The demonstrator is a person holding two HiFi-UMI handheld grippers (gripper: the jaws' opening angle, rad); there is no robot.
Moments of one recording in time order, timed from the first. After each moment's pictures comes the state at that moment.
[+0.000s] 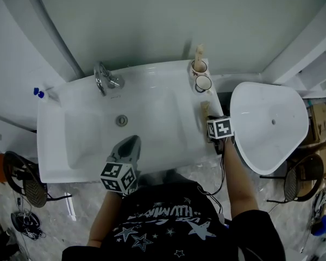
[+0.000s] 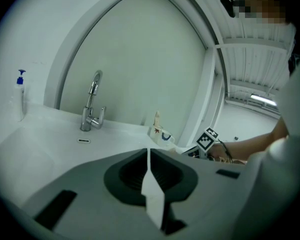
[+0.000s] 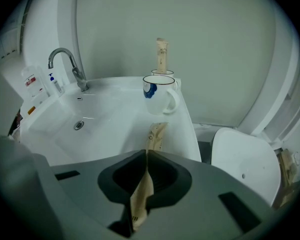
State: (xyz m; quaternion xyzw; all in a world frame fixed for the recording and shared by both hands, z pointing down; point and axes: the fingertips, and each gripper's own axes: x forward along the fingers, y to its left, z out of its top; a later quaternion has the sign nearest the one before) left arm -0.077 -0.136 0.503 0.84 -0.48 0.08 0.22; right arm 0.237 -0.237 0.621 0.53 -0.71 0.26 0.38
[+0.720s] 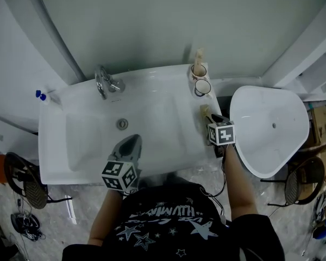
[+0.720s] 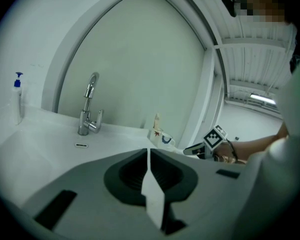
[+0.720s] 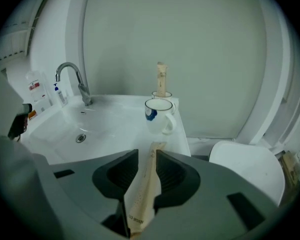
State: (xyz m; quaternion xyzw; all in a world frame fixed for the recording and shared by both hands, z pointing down) left arm -0.071 -0.149 0.497 0.84 -0.49 0.07 0.21; right arm 0.231 -0.245 0.579 0.55 -0.74 0.21 0.32
